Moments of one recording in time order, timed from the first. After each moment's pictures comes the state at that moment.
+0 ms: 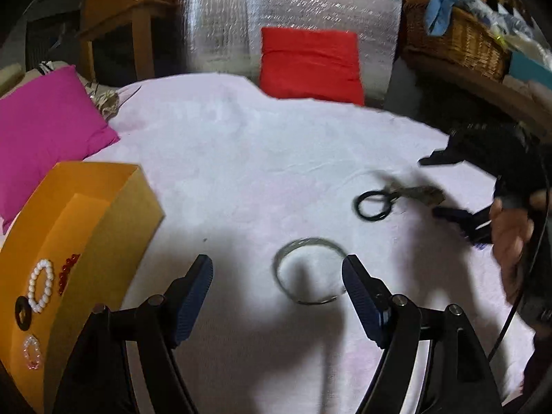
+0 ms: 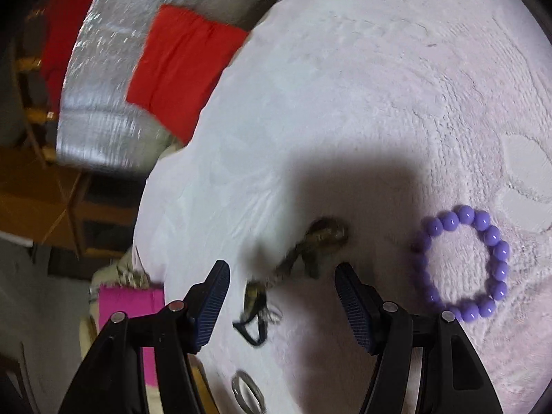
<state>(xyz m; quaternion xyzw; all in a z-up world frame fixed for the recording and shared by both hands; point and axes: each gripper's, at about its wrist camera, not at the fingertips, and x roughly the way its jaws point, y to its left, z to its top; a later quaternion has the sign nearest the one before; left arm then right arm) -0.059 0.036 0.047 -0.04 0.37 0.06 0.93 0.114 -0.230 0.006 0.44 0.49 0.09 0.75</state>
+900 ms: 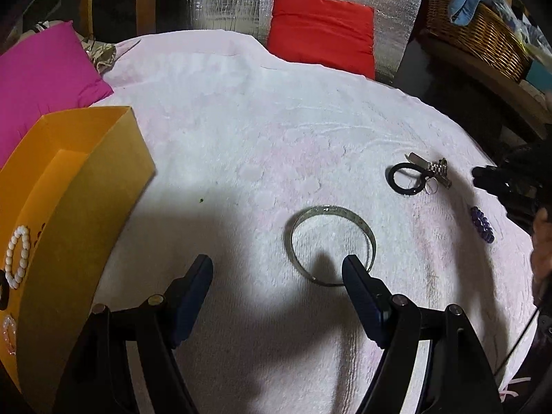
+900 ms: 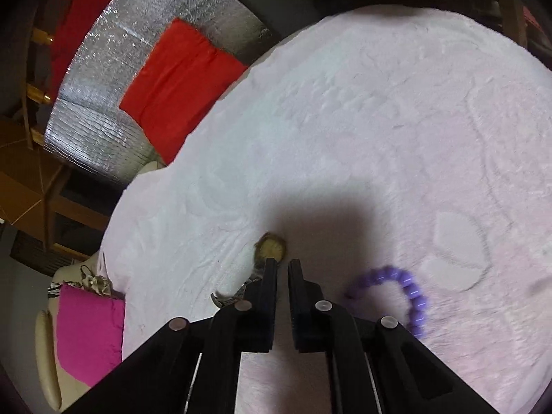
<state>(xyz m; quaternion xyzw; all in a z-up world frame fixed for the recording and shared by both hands) -0.044 0.049 0.020 -0.09 0.43 0.05 0.90 0.089 -0.272 0.038 0.35 0.45 0.05 0.82</state>
